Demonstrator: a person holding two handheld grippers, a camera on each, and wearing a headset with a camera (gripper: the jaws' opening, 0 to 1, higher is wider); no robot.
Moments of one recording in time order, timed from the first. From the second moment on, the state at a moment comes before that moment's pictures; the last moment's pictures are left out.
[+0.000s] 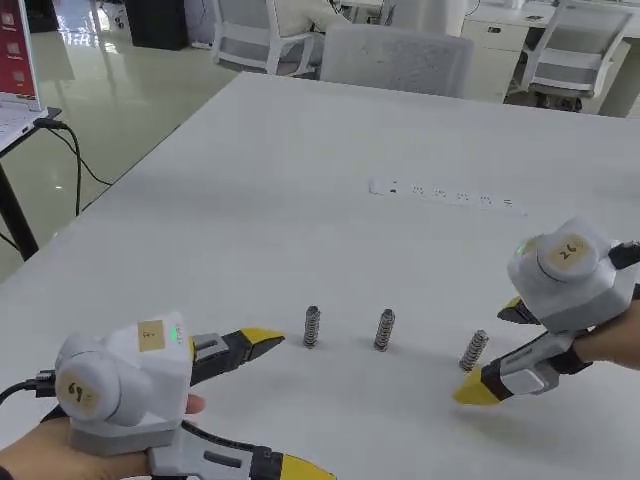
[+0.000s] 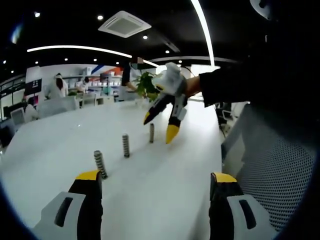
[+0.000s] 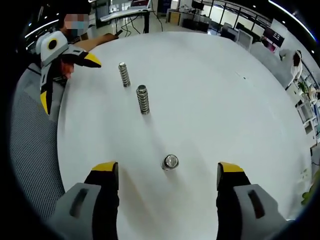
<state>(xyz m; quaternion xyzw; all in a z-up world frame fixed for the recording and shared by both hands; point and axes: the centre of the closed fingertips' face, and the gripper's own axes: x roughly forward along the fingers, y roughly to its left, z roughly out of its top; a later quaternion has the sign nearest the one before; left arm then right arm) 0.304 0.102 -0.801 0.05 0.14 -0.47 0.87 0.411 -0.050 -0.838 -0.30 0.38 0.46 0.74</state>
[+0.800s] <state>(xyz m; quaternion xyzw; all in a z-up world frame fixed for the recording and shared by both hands) 0.309 0.103 -0.796 0.04 0.13 -0.45 0.88 0.394 -0.051 -0.816 -0.24 0.32 0.44 0.81</state>
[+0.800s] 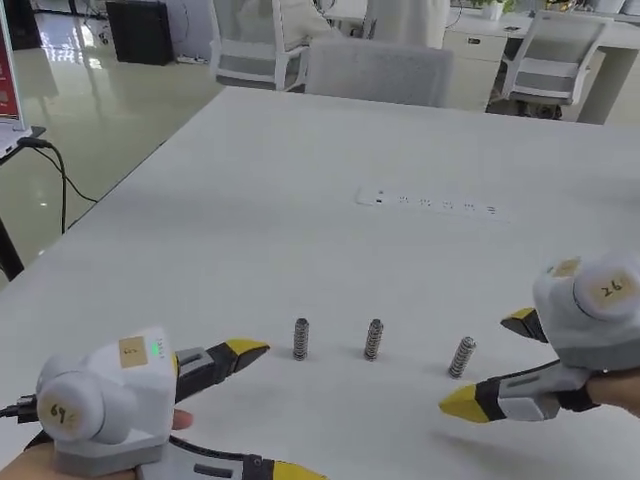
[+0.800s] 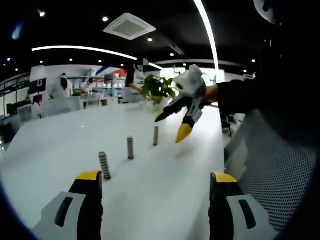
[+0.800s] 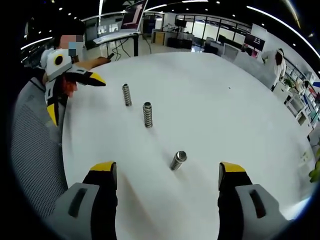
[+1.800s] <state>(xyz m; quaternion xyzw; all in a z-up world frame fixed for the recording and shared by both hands) 0.310 0.108 -0.790 0.03 0.12 -0.44 0.89 0.353 -0.056 -0.801 -0.21 0.28 0.42 0.84</state>
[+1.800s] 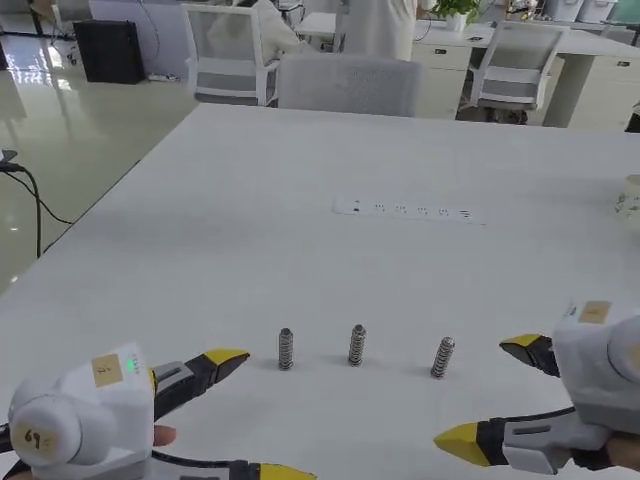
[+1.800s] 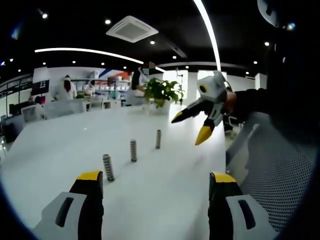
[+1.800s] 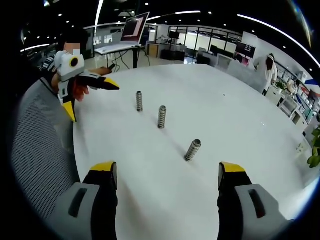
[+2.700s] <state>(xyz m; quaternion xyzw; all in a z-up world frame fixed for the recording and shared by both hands) 0.315 0.117 -0.799 0.03 0.13 -0.42 0.90 0.340 -0.058 -0.804 -0.16 0.20 0.47 0.85</state>
